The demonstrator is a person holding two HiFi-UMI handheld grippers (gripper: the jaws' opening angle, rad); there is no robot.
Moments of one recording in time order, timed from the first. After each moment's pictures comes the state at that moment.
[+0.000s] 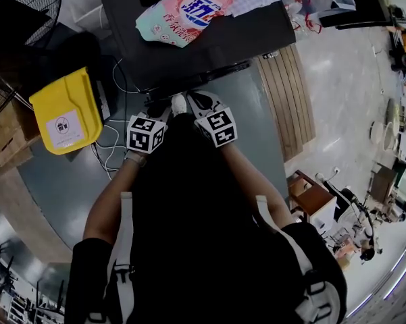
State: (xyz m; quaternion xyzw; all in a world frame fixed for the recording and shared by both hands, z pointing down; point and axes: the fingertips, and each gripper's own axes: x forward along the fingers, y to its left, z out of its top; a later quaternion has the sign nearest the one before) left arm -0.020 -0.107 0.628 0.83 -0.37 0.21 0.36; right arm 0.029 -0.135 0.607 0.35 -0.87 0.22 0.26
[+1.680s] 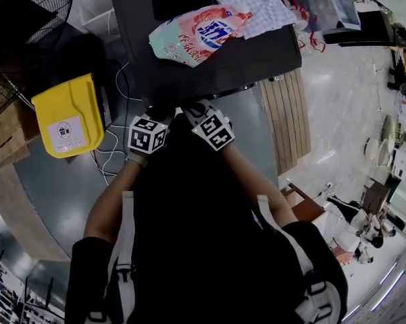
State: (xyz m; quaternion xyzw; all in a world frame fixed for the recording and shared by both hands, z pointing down) left arm -0.030 -0.145 0.638 0.82 -0.35 0.20 0.41; right arm -0.015 -0.155 0.626 0.20 -0.90 0.16 0.35
